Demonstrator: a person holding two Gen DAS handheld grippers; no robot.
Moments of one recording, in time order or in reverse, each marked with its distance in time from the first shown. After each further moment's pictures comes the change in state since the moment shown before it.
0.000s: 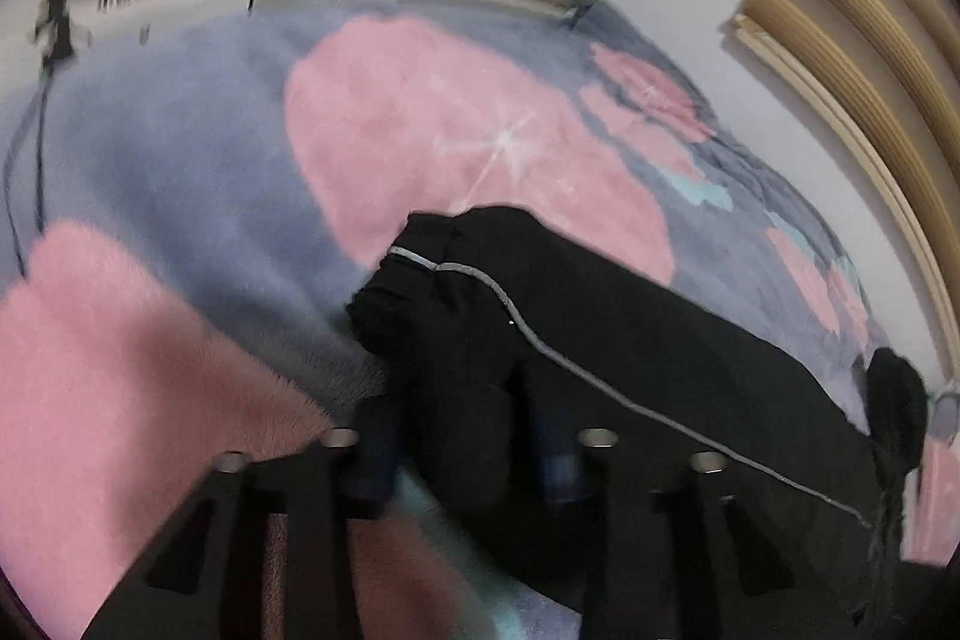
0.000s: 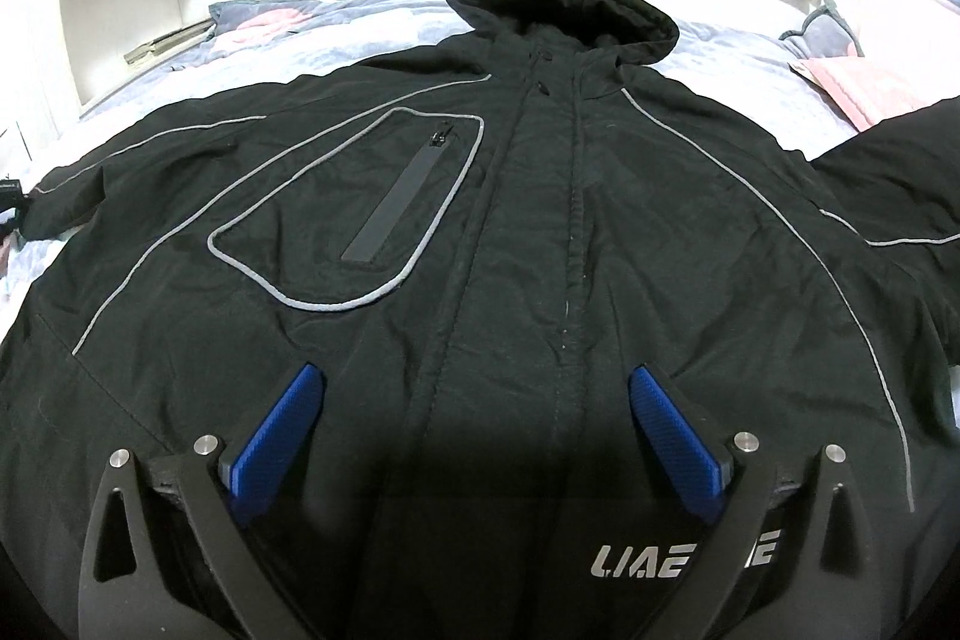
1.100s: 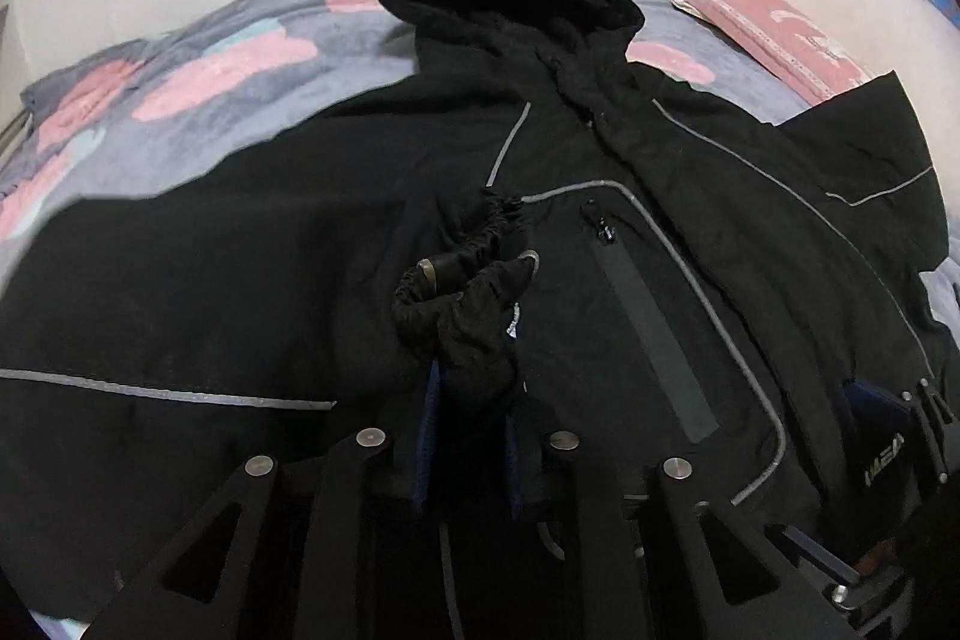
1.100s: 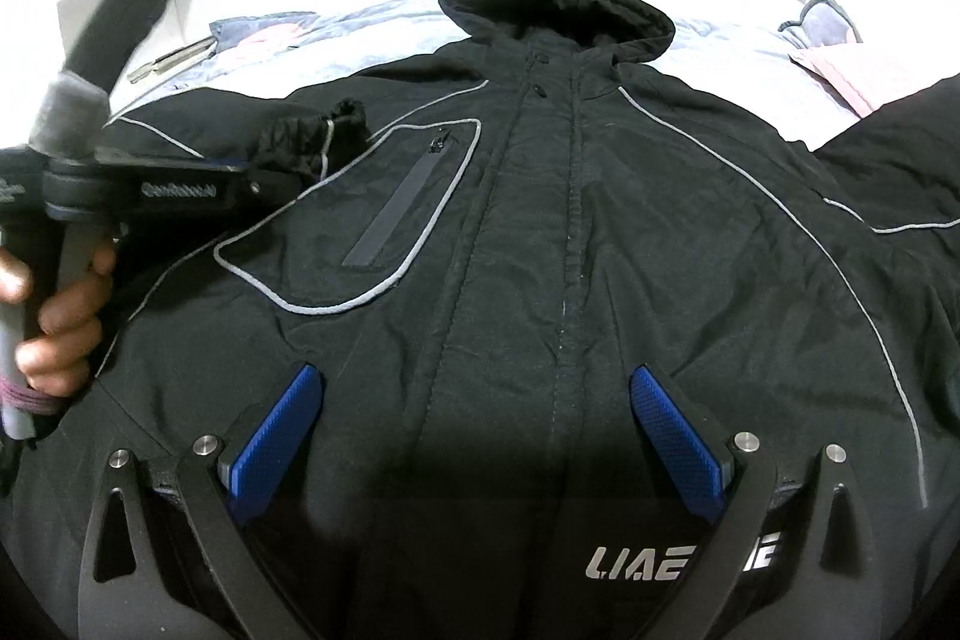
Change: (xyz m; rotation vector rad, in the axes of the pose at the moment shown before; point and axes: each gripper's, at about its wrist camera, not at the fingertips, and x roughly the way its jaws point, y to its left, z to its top) left arm -0.028 -0.401 -0.232 0.911 0.265 -0.414; right arm 0.001 -0.005 -0.002 0.031 -0.015 0.025
